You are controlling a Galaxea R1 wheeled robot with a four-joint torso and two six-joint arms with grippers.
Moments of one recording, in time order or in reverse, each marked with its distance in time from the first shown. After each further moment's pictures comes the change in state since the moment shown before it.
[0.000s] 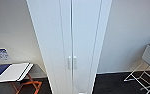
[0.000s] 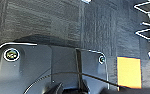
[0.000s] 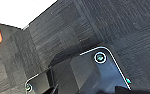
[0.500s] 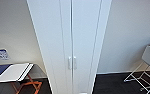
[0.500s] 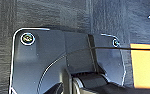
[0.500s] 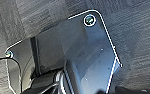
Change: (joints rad) left arm 0.117 0.136 -0.298 0.116 -0.094 0.005; right arm -0.204 0.087 -0.033 0.000 0.158 -0.163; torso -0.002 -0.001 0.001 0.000
